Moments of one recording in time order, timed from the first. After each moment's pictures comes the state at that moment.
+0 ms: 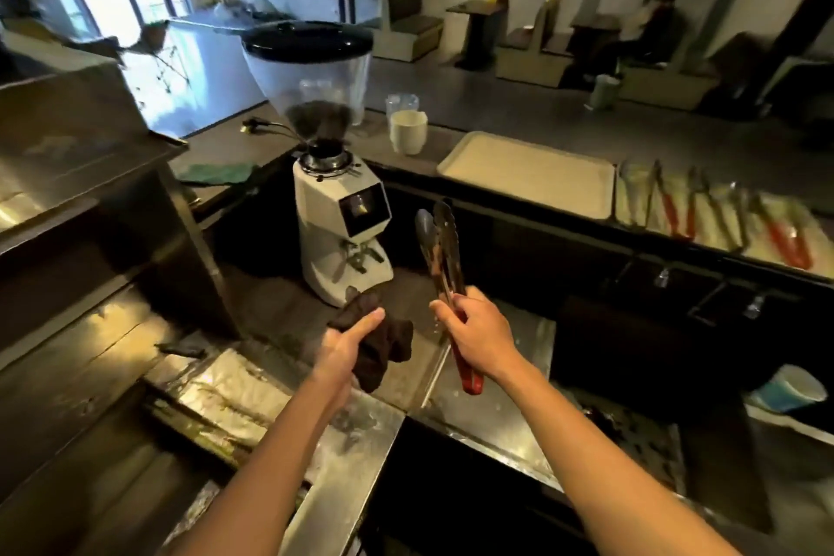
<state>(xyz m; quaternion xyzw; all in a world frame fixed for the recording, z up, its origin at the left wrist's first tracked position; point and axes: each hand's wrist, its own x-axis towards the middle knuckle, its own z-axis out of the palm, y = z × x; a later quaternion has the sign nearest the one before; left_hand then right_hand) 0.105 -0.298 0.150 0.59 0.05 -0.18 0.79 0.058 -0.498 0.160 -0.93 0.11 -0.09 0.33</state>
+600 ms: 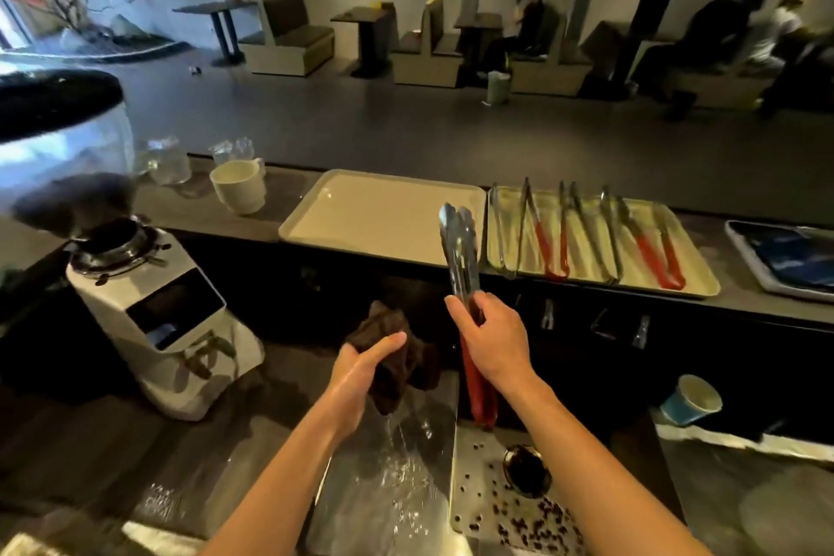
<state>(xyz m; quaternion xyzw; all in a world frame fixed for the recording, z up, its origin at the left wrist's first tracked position) 0.154 -0.566 0.166 0.62 -0.06 -0.31 0.72 0.072 -0.743 0.179 -0.87 0.27 -0.24 0.35</state>
